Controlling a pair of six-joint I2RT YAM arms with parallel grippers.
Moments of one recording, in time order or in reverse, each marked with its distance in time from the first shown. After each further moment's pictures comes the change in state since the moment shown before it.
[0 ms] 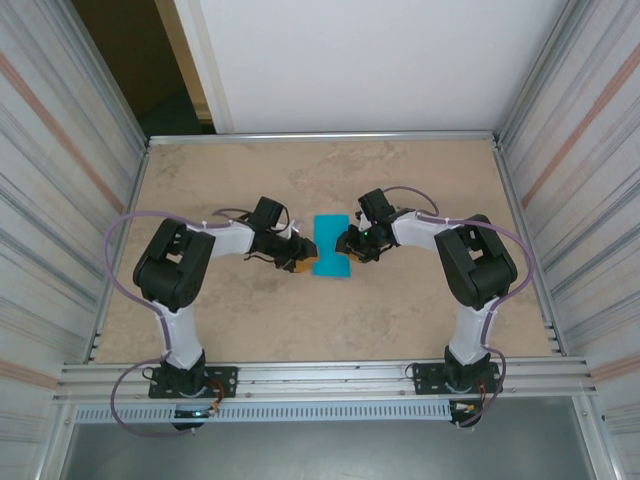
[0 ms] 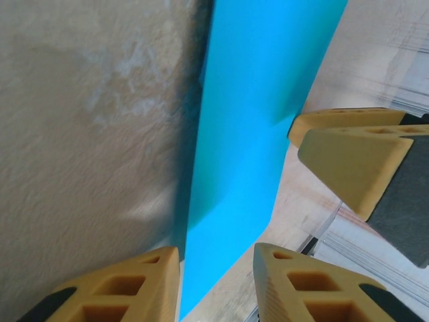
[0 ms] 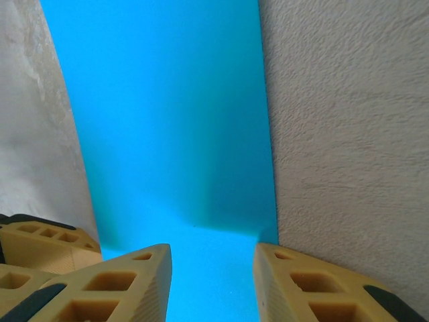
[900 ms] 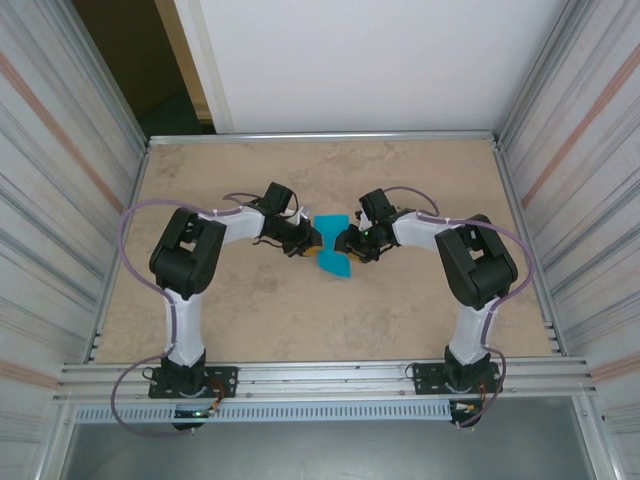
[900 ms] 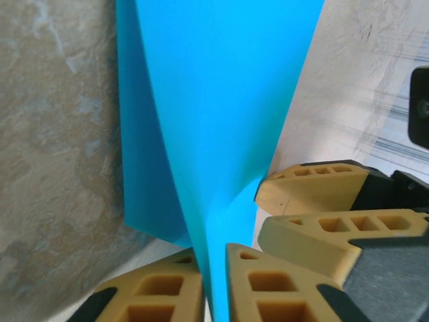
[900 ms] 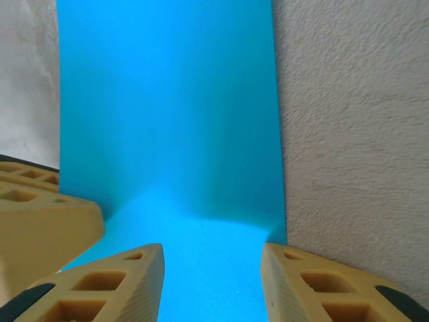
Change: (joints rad) left arm 0.000 0.132 0.215 -0.099 -0.017 0.064; right arm -0.005 -0.004 -0.010 0.022 -0.021 -0.002
